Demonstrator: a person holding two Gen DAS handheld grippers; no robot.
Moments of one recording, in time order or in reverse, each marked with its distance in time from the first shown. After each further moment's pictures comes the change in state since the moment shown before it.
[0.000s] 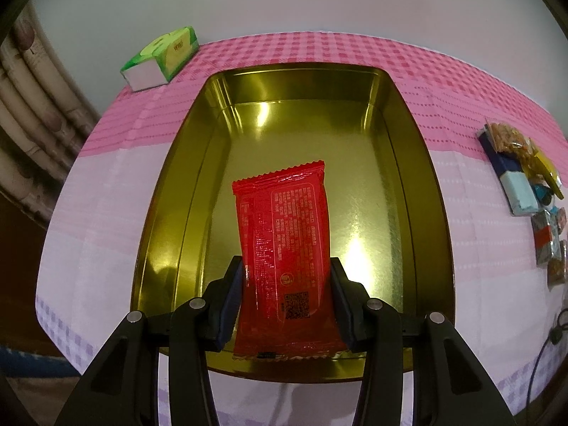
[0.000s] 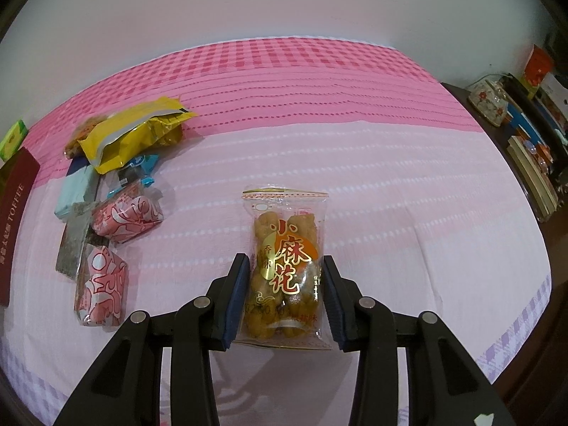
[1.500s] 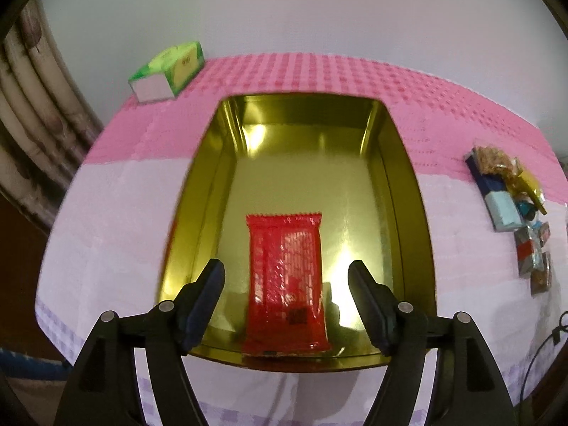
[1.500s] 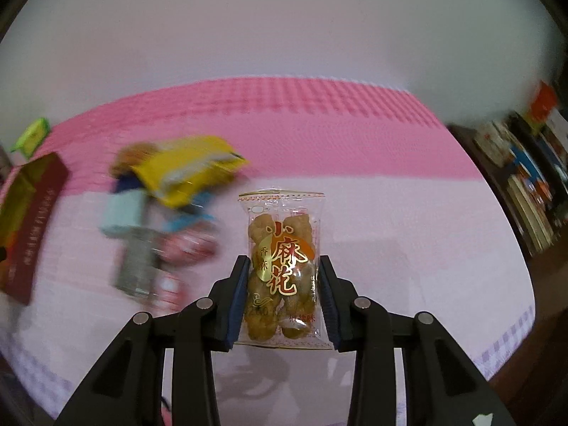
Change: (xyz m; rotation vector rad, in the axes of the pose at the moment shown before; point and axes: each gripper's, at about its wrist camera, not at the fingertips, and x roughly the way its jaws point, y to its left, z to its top) left arm -0.032 0.013 0.003 -0.023 -0.075 -0.031; right arm -0.054 0.048 0.019 -0.096 -0.112 0.042
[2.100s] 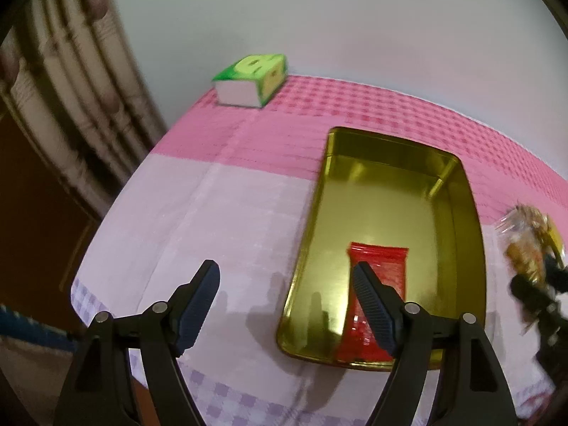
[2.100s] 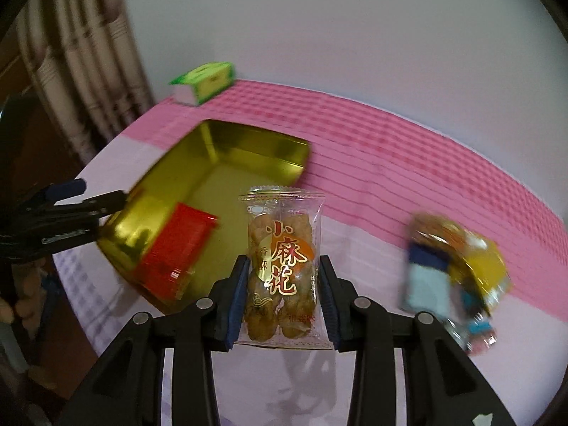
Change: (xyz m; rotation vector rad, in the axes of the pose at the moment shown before) left arm -0.019 0.079 0.007 -0.185 -0.045 0.119; right arm -0.030 0.257 0.020 -0.444 0.003 0.397
